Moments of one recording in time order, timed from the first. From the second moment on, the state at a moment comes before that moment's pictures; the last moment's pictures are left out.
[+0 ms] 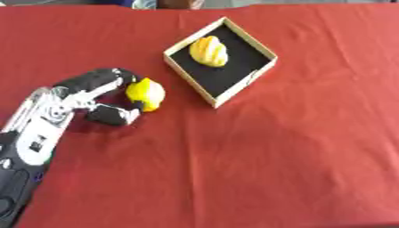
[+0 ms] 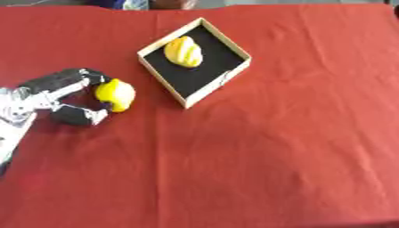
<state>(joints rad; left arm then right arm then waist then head) -0.78 0.34 -0.27 -1.33 -0.75 -0.15 -0.48 -0.38 -0.53 -0.27 -1.98 -0.67 -0.39 0.45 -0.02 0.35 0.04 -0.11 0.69</state>
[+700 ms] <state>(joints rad) -0.91 0.37 -0.27 -1.51 -0.71 -0.16 -0.30 -0.38 -0.53 -0.27 -1.98 -0.66 -0.39 0.44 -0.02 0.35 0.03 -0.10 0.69</state>
